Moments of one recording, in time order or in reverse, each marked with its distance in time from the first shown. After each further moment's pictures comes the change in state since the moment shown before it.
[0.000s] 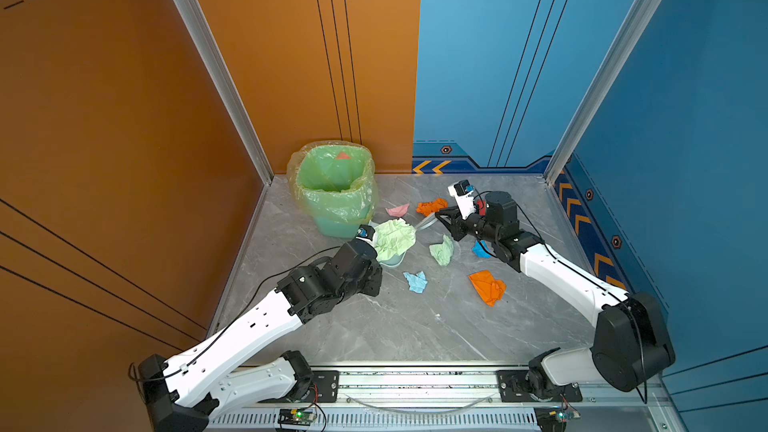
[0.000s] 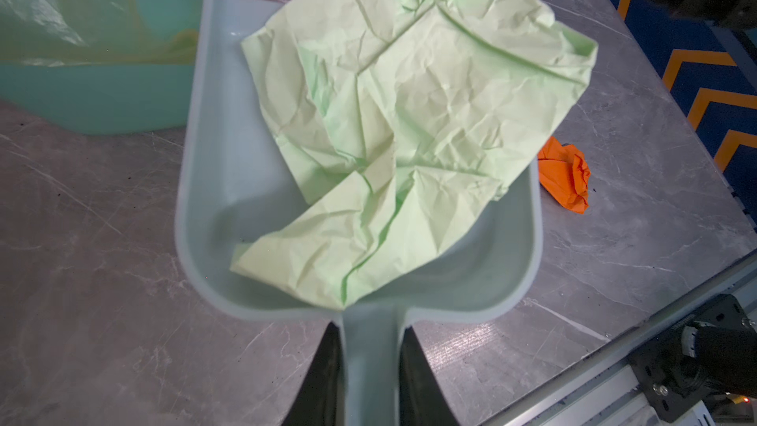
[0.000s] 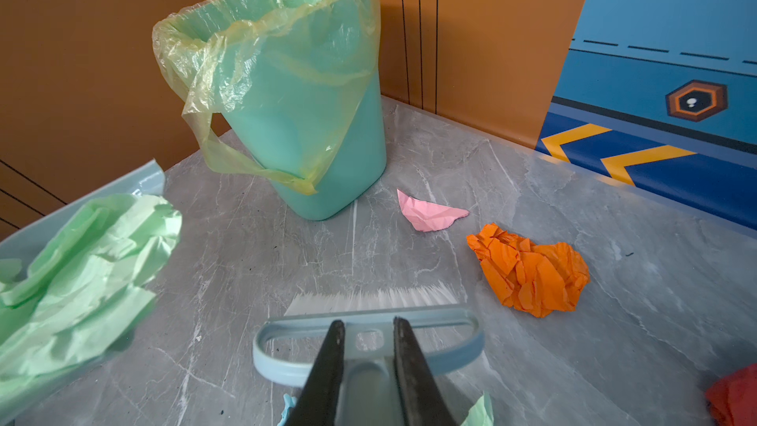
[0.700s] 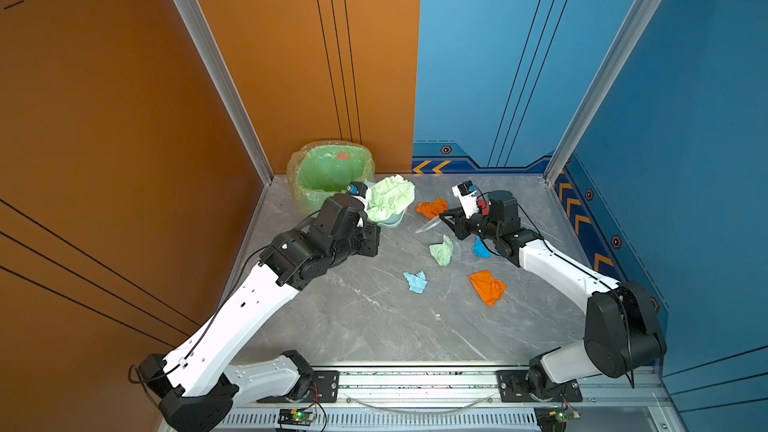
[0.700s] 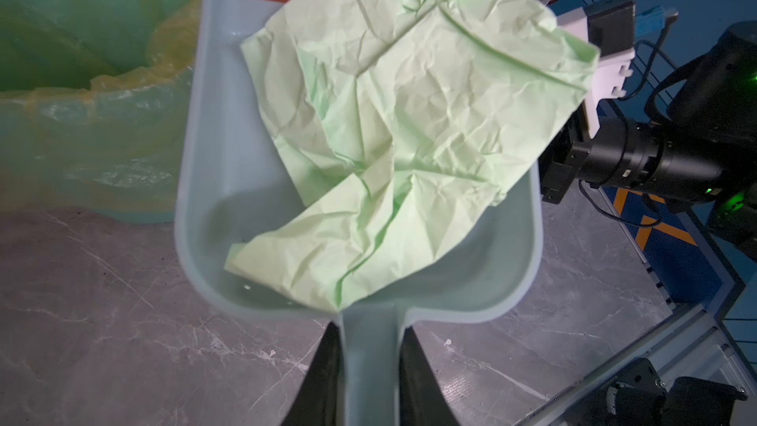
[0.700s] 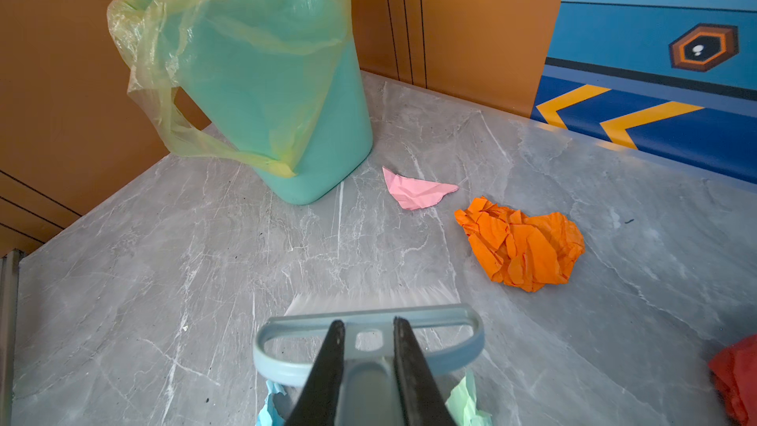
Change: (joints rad) left arm 0.187 0.145 0.394 -0.103 0.097 0.079; right arm -0.060 0.064 0.000 0.001 -0.068 0.004
